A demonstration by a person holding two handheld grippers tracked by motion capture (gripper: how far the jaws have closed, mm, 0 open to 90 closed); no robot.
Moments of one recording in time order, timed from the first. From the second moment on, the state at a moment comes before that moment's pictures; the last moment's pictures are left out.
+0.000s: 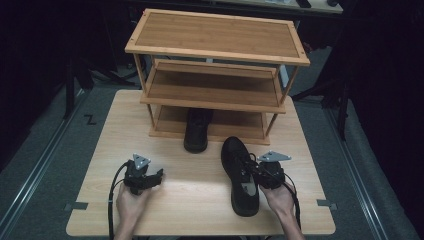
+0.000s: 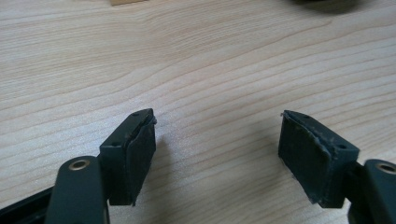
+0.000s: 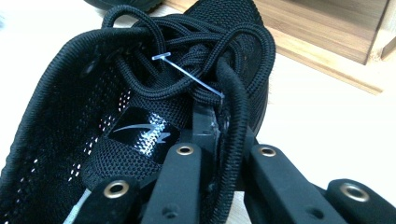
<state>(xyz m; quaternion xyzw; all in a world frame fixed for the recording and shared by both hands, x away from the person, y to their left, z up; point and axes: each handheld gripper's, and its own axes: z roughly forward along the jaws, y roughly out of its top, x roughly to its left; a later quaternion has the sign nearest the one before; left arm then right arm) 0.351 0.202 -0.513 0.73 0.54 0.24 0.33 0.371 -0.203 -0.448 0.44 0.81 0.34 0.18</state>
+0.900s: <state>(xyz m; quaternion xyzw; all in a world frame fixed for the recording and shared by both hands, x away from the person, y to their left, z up) 0.351 0.202 -0.513 0.73 0.54 0.24 0.33 0.396 -0.213 -0.414 0.45 0.78 0.39 0.18</state>
